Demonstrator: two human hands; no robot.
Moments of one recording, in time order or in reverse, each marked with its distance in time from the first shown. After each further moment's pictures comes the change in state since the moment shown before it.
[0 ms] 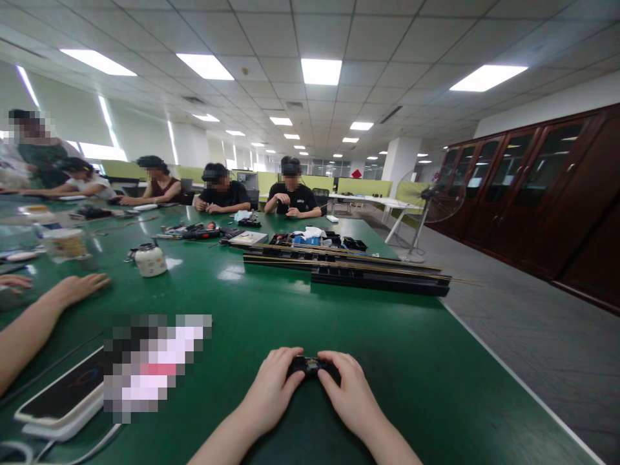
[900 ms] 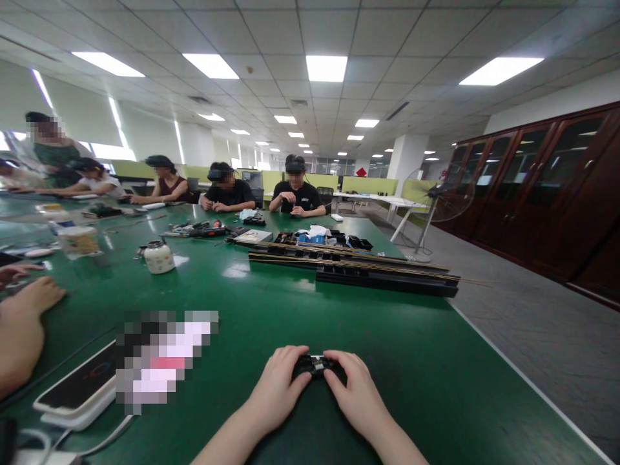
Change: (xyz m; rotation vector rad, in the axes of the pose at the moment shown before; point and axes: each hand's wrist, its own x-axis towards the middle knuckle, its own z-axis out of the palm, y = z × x) left_hand -0.001 -0.001 0.001 0.023 -0.001 0.014; right_hand 0.001 0.001 0.000 -0.007 -0.018 0.003
